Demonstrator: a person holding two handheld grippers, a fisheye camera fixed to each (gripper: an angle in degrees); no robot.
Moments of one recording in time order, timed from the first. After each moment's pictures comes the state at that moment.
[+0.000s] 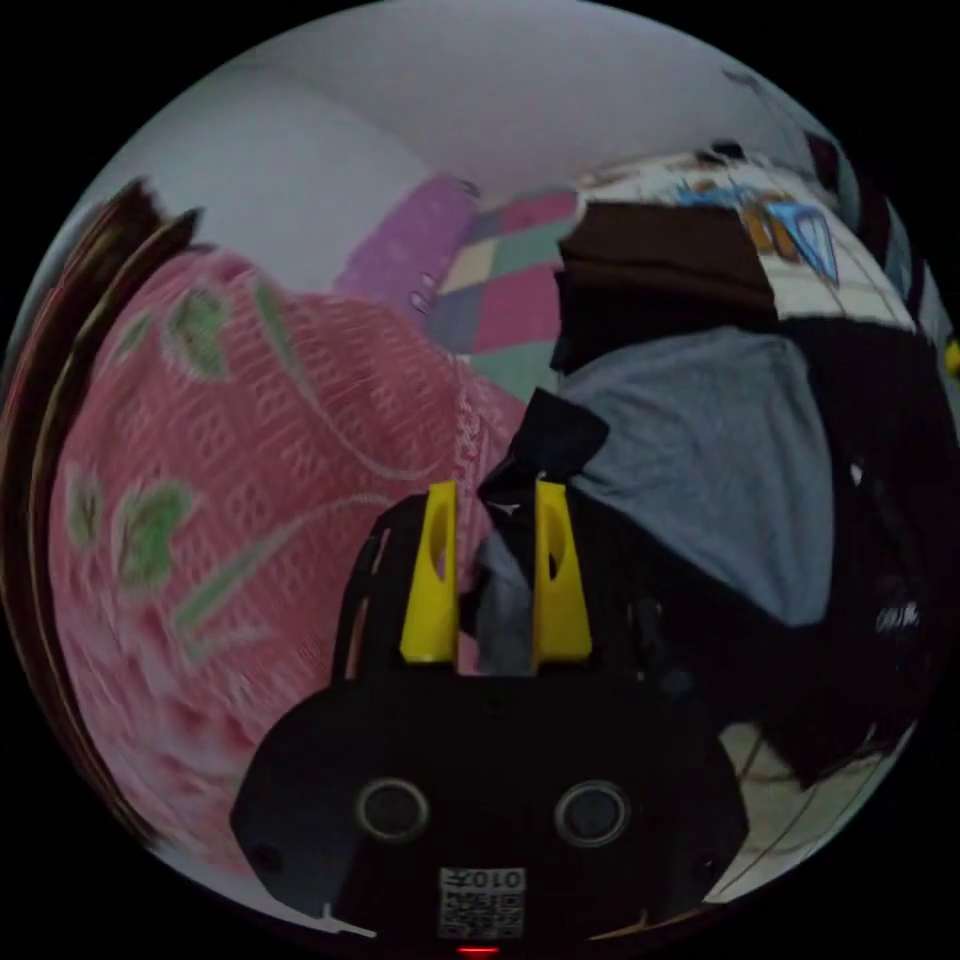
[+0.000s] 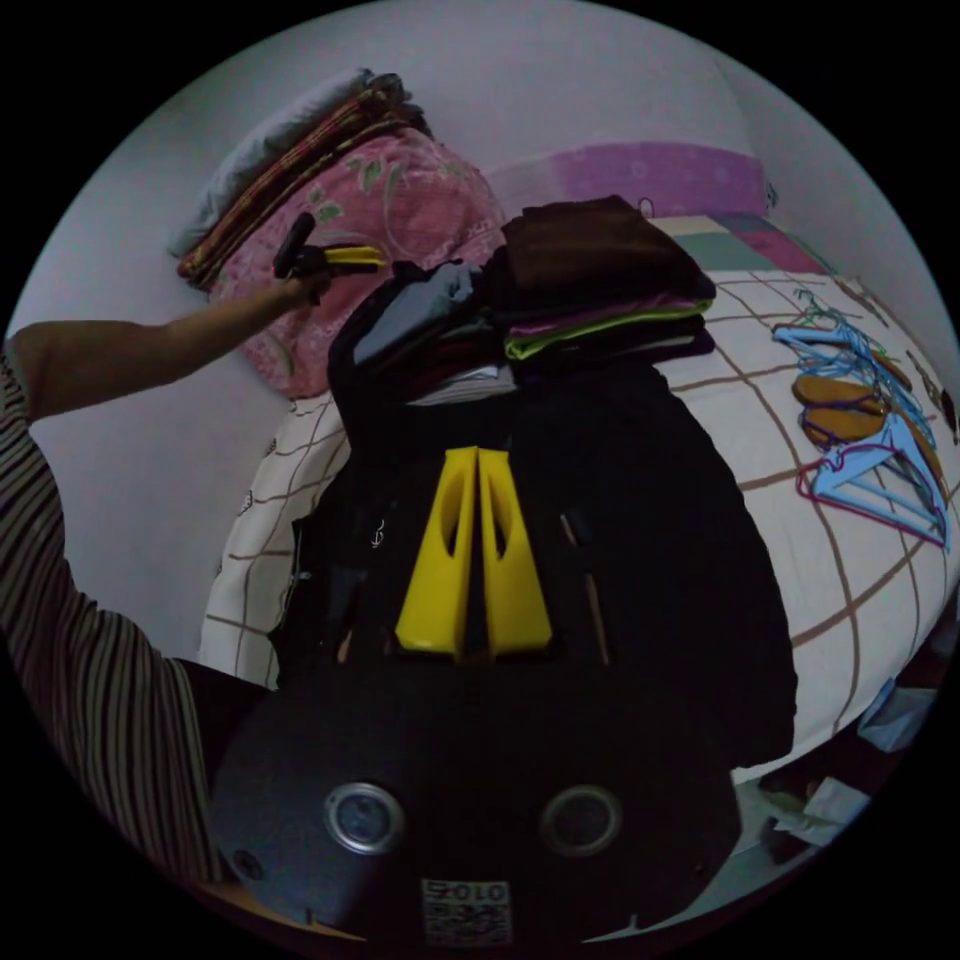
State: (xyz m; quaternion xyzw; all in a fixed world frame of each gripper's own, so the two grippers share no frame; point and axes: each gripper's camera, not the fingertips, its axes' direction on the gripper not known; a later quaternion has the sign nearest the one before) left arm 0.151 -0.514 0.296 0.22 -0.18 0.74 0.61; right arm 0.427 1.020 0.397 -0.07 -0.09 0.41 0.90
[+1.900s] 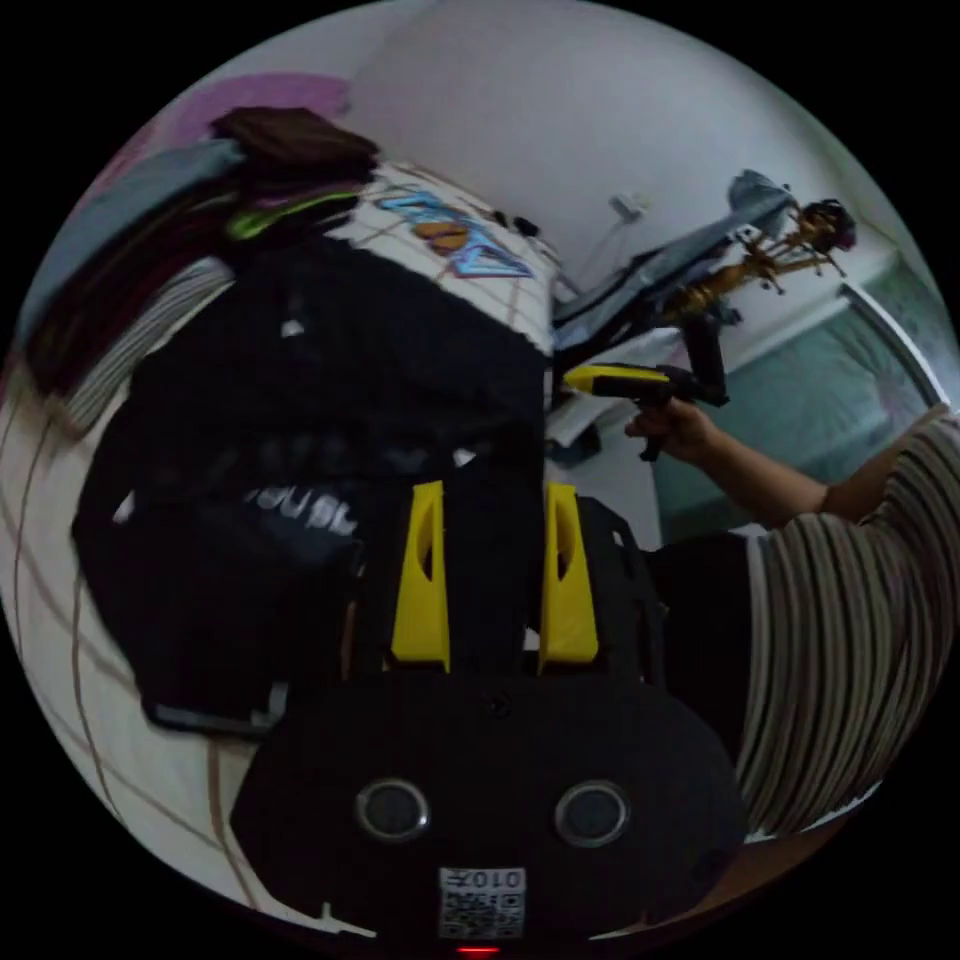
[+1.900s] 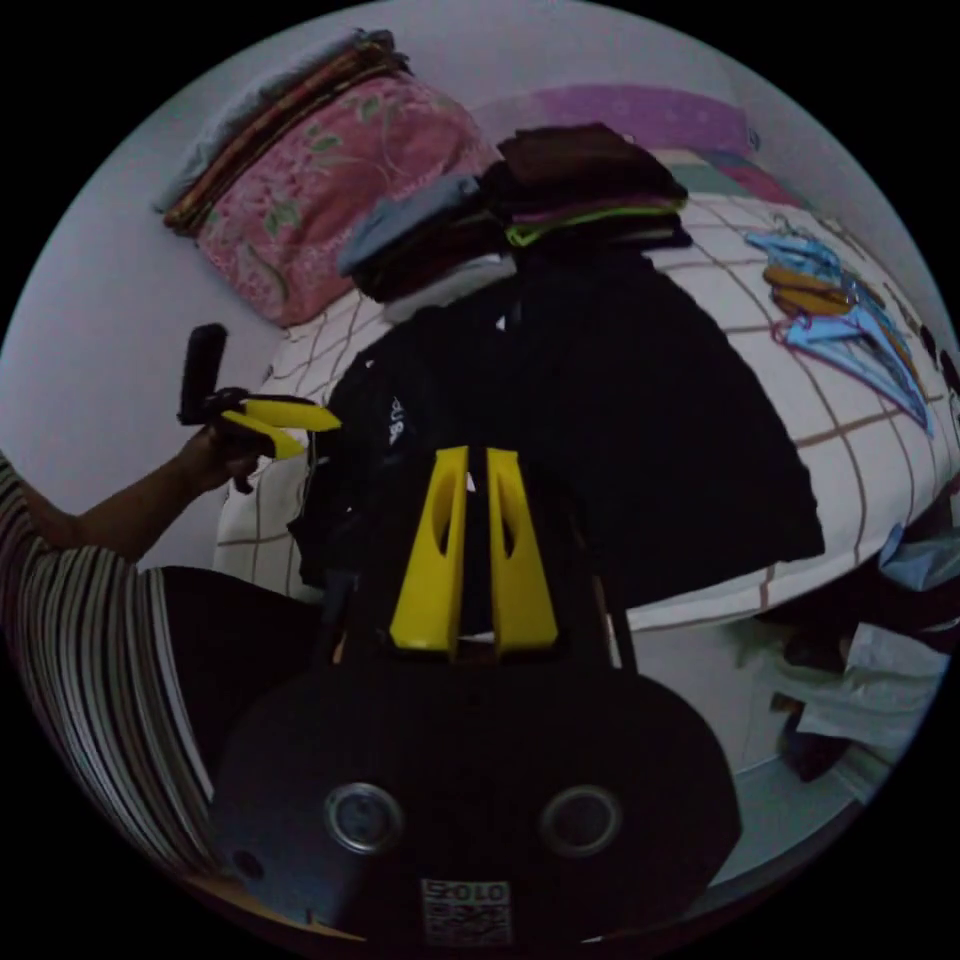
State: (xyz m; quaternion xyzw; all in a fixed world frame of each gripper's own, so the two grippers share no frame) left arm -0.110 -0.369 0.478 -0.16 0.24 0.62 0.73; right arm 0.305 1.180 0.362 -0.18 -0.12 0.43 0.88
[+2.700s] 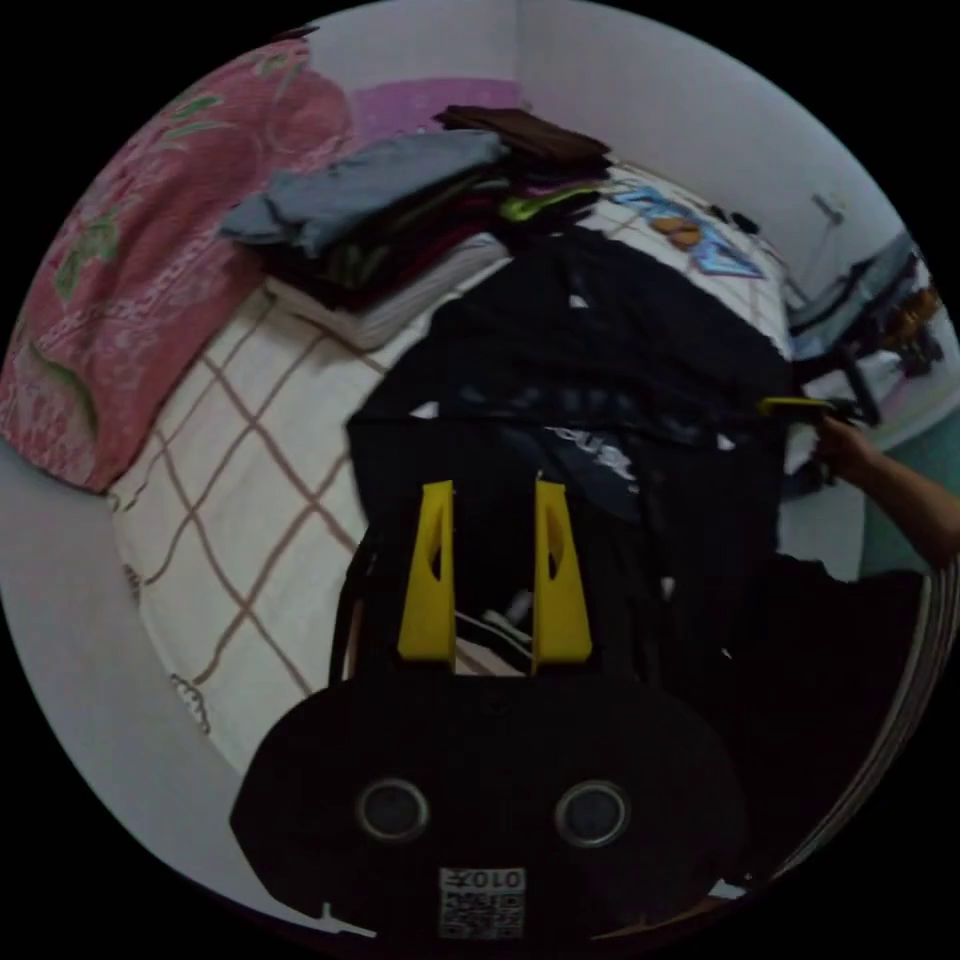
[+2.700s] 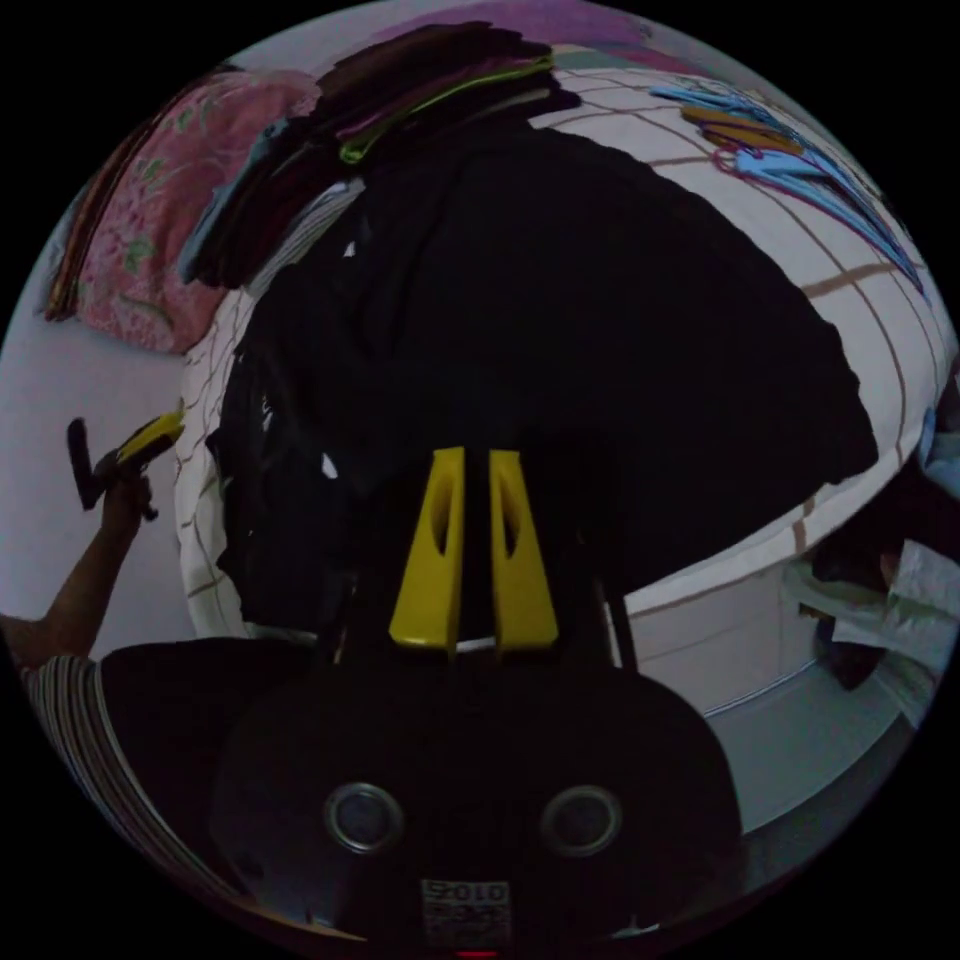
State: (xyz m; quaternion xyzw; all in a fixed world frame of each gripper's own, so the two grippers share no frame) left arm -0.157 -0.338 0.500 0.01 -0.05 0.55 0.83; right arm 0.412 1.266 0.501 -0.27 -0.12 0.51 0.81
